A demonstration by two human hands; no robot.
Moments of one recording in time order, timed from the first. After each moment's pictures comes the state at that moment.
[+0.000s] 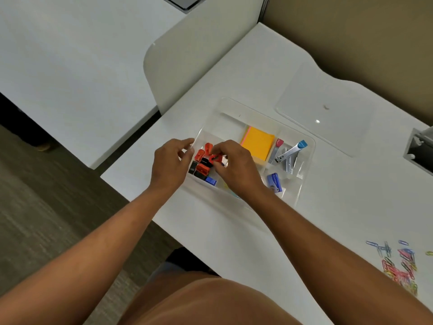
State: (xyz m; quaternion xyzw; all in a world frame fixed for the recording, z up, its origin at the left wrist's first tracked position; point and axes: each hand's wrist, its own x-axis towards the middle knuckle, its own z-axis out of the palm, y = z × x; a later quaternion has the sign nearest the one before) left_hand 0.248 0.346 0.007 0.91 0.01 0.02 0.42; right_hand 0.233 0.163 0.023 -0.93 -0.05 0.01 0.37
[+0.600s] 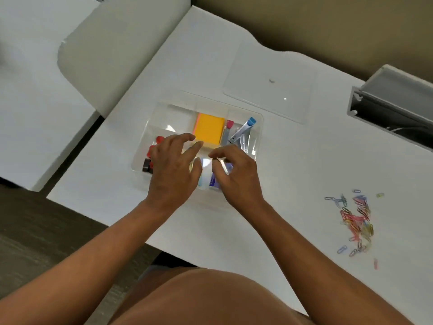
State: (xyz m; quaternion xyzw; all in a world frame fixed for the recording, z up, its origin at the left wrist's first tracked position) left_hand 0.204 0.255 0.024 0.94 -0.23 0.09 0.24; right_hand 0.151 0.096 0.047 -0.88 0.09 -0.10 0.45
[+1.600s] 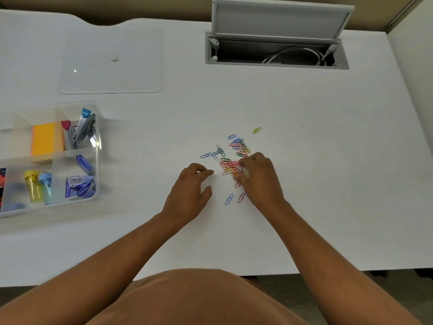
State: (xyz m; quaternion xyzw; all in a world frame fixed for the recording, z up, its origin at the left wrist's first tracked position) left_hand 0.015 -0.034 -0.012 0.85 -0.40 -0.23 0.25; right_hand -0.100 -0.209 -0.005 -0.90 0.35 0.01 0.25
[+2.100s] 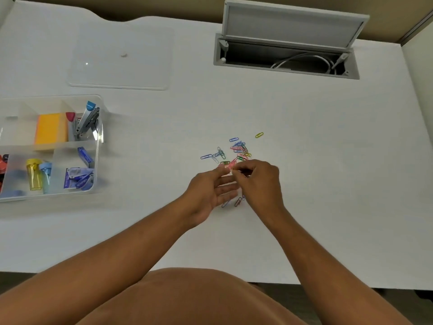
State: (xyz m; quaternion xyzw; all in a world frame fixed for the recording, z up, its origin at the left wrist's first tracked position) left_hand -0.010 -0.085 0.015 0.50 0.12 -0.57 0.64; right_hand -0.098 -0.204 0.018 -0.83 0.37 -0.11 0.40
